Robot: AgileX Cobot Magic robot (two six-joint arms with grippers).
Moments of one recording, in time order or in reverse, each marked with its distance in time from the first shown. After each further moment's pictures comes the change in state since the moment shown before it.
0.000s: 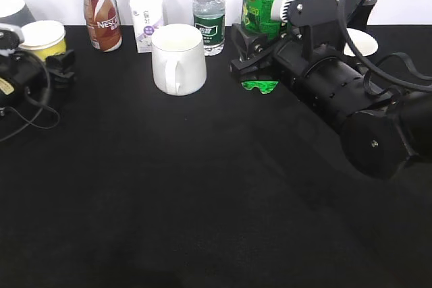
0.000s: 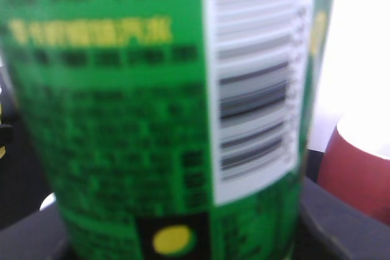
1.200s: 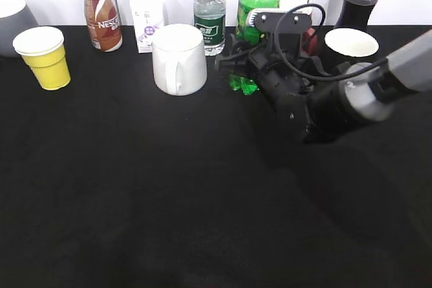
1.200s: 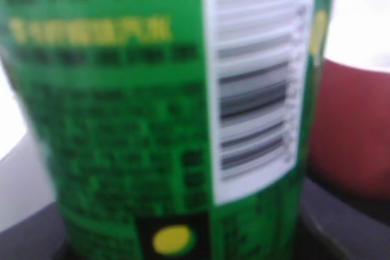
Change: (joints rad) left arm -0.071 -1.058 0.426 -0.005 0.827 0.000; right arm -0.030 0.367 -0.360 0.238 0.060 -0.001
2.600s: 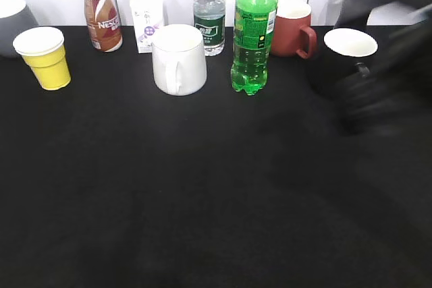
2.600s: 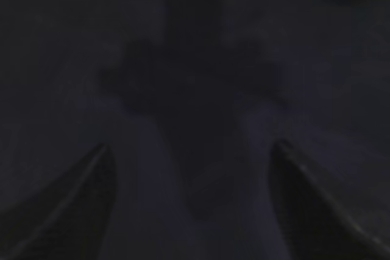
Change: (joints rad) left arm -0.005 -0.299 -0.459 -0.451 1.429 0.091; right arm 0.063 -0.928 0.101 -0.599 1.892 0.358
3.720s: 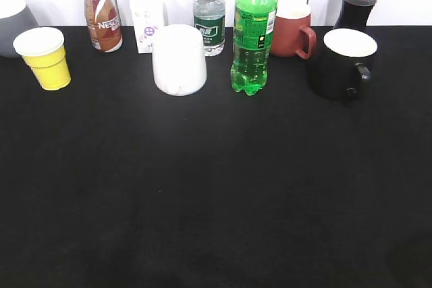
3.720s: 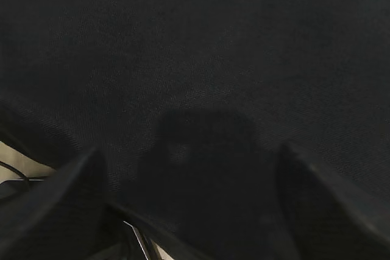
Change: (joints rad) left arm 0.000 -0.630 0.353 0.078 -0.148 0.063; right arm 0.000 -1.012 0.478 0.081 0.141 -0.176
